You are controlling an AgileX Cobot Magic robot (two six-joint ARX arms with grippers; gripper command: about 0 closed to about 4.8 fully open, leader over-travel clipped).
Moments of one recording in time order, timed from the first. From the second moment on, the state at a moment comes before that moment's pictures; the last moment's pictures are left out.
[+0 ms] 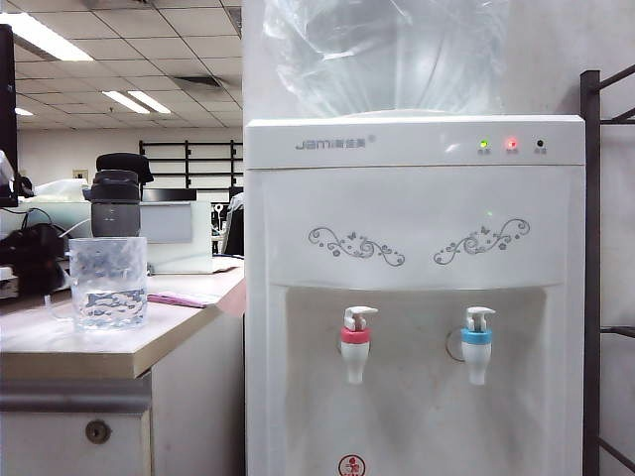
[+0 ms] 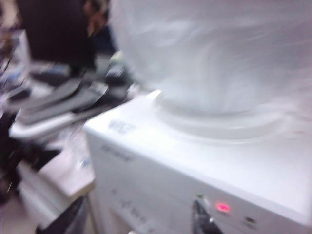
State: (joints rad) left arm -0.03 1.77 0.35 1.19 0.01 -0.08; right arm 0.27 0.45 0.40 0.10 -0.39 0.08
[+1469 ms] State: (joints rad) left arm -0.02 1.98 0.58 1.23 -0.11 -0.08; right arm 0.63 0.89 0.52 0.25 -0.28 -0.13
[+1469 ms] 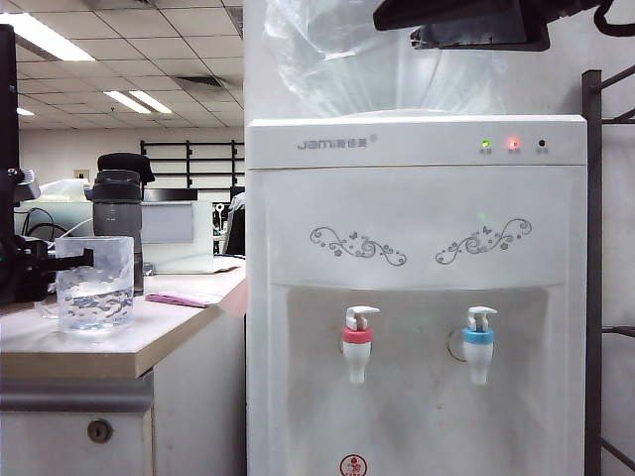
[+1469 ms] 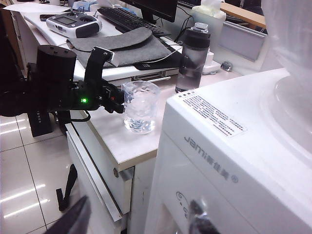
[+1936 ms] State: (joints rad) left arm -0.02 1.98 0.58 1.23 -0.11 -0.08; right arm 0.63 0.89 0.52 0.19 -0.24 -0.06
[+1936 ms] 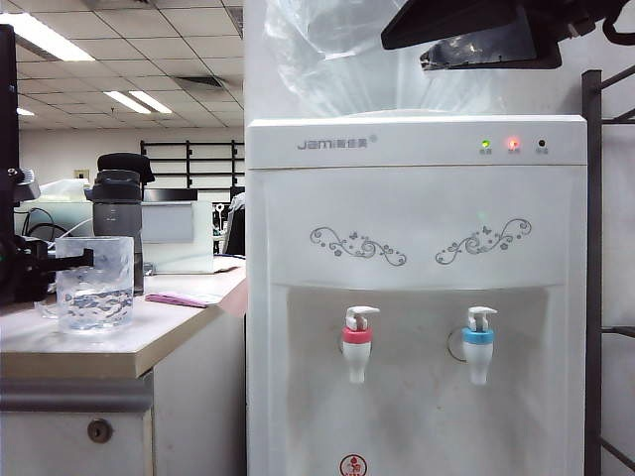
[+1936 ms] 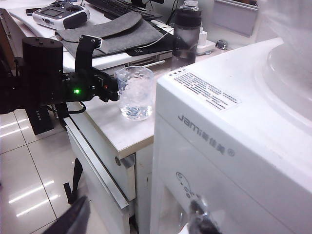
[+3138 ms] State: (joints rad) left arm -0.39 1.57 0.23 1.28 -0.12 -0.08; right arm 0.64 0.89 0.52 0.08 -0.18 -0.06
